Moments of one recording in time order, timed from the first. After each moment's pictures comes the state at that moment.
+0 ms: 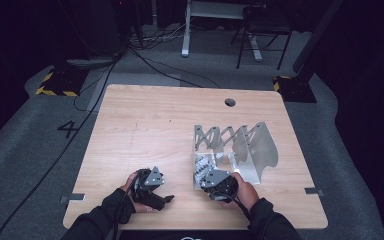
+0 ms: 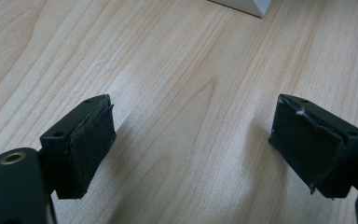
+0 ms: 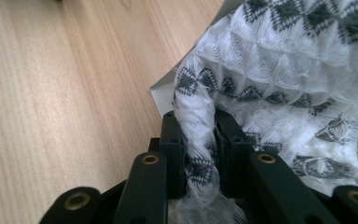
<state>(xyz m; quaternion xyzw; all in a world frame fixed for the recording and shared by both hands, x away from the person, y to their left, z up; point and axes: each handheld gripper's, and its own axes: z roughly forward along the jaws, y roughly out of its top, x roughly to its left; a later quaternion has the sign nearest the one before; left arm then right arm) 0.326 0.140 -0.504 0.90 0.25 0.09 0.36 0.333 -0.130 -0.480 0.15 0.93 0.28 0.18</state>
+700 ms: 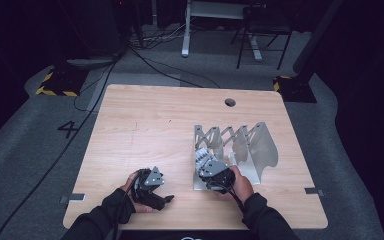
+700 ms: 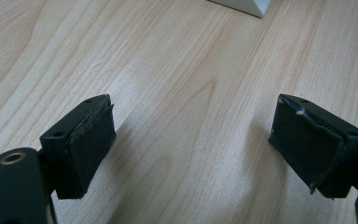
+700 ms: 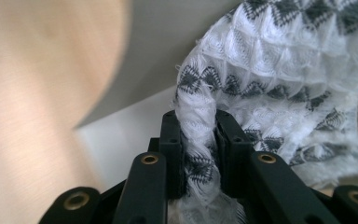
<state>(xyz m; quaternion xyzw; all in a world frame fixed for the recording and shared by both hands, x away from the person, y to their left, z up) 0.326 0.140 -0.504 0.90 0.25 0.09 0.36 0.357 -0.127 -0.487 0.18 0.92 0.30 0.19</state>
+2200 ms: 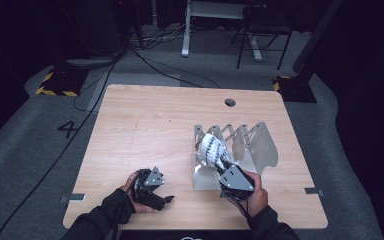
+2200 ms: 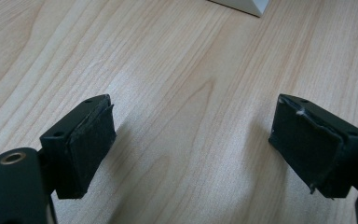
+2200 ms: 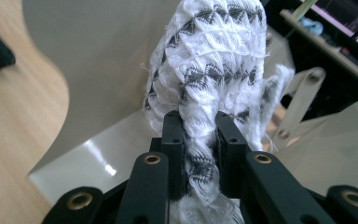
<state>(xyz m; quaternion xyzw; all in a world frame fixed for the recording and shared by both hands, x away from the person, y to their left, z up) 0.326 0.140 -0.504 0.90 0.24 0.09 0.36 0.304 -0.151 -0.439 0.24 0.81 0.36 0.40</state>
